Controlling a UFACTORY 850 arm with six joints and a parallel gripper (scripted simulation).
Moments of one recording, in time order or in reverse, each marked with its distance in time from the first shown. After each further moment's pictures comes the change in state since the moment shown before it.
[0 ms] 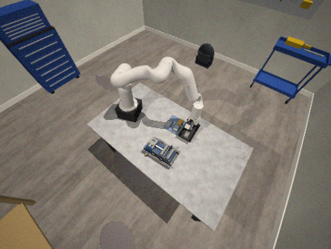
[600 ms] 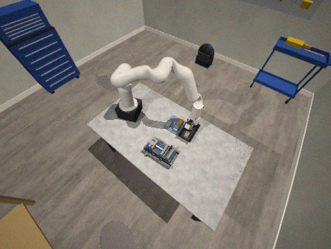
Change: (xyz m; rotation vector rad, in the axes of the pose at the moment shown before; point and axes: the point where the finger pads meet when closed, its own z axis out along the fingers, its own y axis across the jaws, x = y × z) arm 0.000 0.000 0.001 0.000 0.000 0.000
